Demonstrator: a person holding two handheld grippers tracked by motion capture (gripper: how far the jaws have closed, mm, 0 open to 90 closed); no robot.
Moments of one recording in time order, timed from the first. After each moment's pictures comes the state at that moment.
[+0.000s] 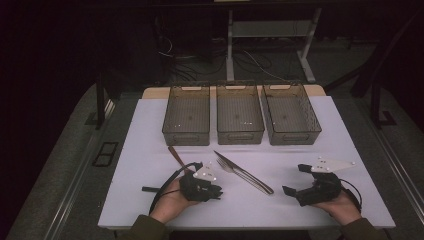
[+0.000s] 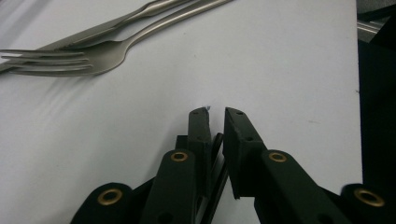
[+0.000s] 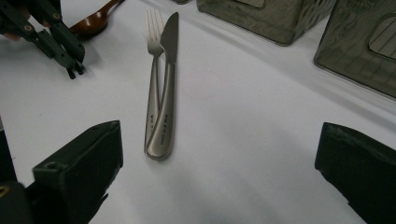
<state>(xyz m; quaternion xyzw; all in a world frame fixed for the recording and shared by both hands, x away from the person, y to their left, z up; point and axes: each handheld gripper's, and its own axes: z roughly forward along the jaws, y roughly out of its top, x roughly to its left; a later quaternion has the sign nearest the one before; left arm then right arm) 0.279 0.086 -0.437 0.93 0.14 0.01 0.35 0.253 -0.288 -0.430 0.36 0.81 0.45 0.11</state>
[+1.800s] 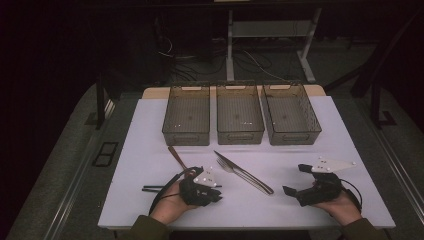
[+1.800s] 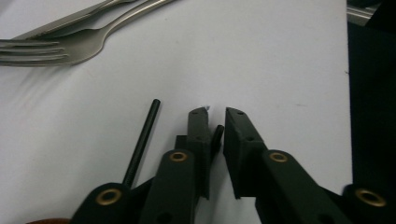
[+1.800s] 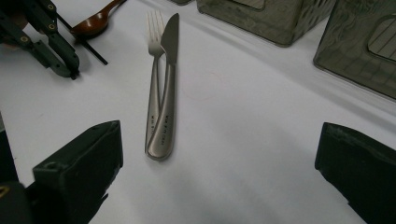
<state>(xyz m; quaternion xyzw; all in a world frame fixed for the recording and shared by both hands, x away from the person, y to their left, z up) 0.271 0.087 -0.440 0.93 0.12 0.01 0.34 0.253 -0.288 -0.429 0.36 0.81 0.45 0.11</state>
